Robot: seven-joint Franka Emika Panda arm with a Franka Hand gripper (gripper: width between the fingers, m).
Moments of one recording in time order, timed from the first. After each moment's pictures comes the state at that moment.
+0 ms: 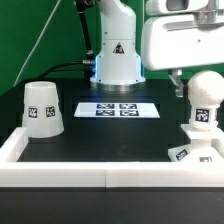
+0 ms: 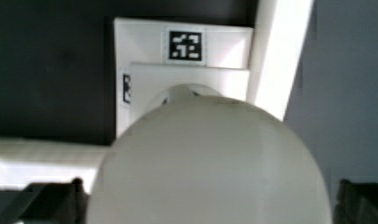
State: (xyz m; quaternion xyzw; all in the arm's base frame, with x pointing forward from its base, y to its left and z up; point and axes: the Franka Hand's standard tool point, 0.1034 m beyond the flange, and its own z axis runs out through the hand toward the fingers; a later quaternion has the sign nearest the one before) arm 0.599 0.107 0.121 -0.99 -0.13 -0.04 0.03
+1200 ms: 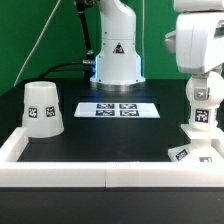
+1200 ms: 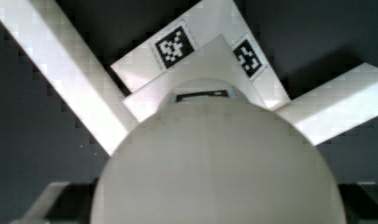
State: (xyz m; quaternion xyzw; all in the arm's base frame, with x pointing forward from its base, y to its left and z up) arm 0.600 0.103 0.119 -0.87 -0.49 -0.04 0.00
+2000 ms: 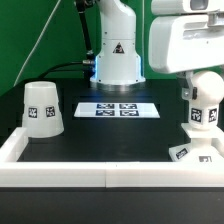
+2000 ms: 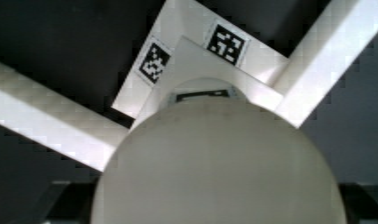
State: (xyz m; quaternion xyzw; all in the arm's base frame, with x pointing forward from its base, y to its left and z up) arm 0.599 0.102 0.118 -0.98 -0.20 -0.03 0.02
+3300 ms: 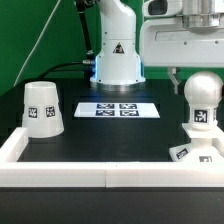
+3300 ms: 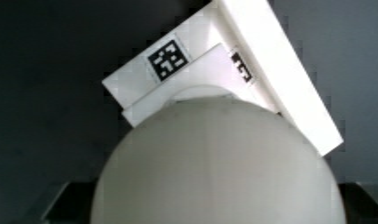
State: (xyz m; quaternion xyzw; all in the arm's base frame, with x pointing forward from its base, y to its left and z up) arm 0.596 0.098 0.117 -0.94 0.33 0.00 0.05
